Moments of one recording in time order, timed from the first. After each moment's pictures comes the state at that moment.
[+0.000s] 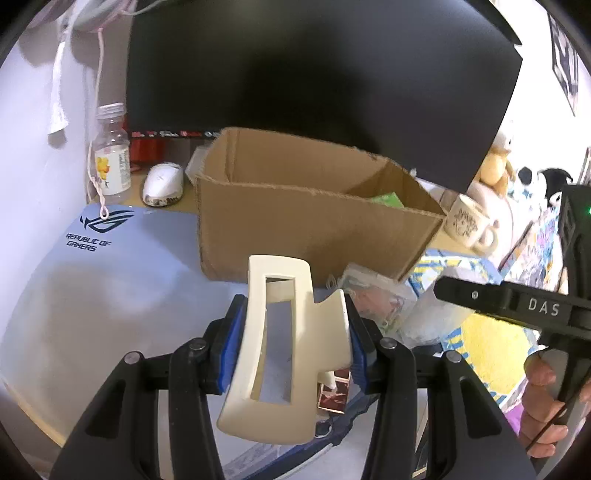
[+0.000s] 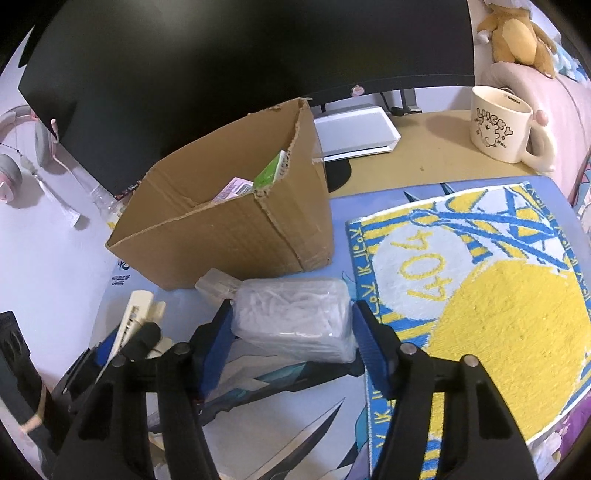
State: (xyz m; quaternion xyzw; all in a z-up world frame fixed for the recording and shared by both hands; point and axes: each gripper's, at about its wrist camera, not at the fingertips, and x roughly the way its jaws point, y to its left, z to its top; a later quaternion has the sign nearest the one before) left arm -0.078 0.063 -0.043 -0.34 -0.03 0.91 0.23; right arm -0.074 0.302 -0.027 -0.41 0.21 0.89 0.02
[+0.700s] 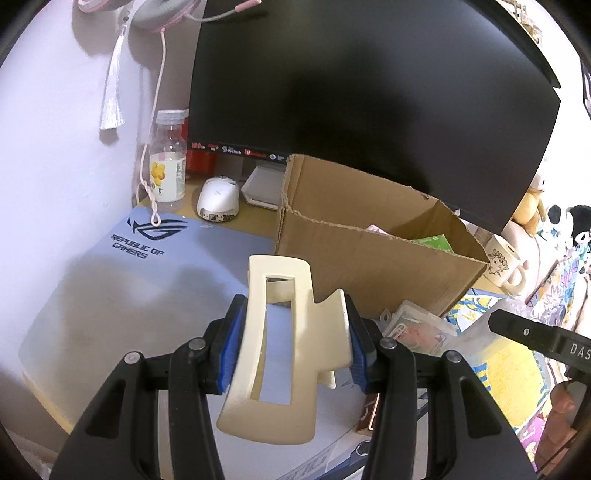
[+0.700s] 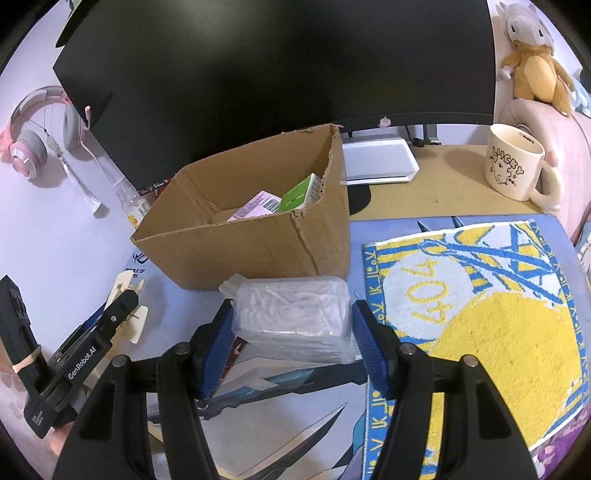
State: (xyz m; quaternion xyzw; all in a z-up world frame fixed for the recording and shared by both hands) left arm -0.095 0.029 -0.037 -0.32 -0.06 0.93 0.16; right arm -0.063 0.291 -0.011 -0.38 0.17 0.91 -0.01
